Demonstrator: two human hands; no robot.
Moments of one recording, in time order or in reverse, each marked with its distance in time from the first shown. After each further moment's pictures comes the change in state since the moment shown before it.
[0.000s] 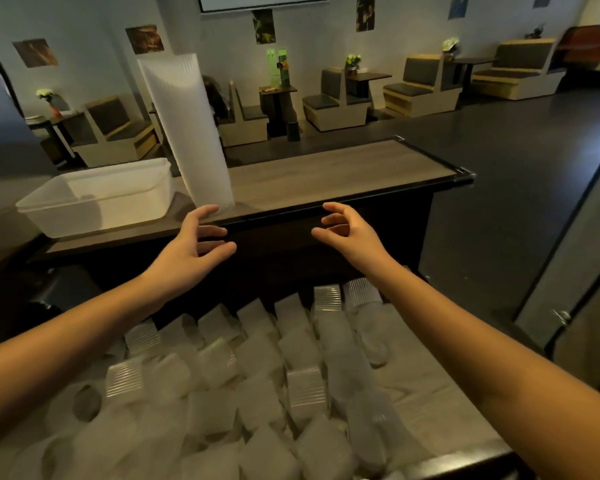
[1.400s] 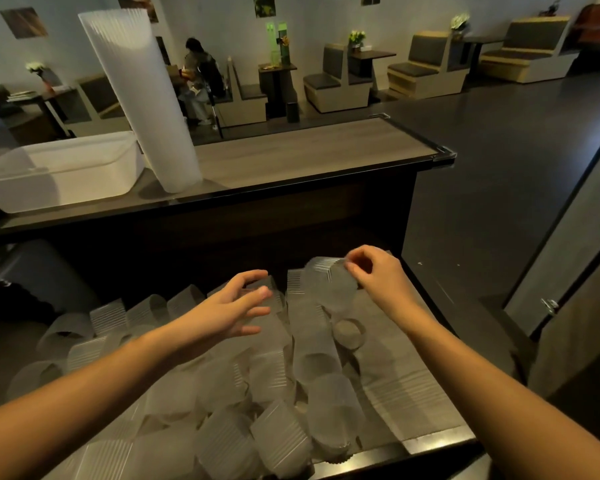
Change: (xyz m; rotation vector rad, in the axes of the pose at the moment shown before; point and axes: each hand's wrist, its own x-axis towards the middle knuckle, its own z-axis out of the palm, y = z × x) left_hand -0.043 -0.011 0.117 -0.359 -0.339 -0.331; right_hand -0.047 0.105 -0.053 -0.385 0.112 -0.046
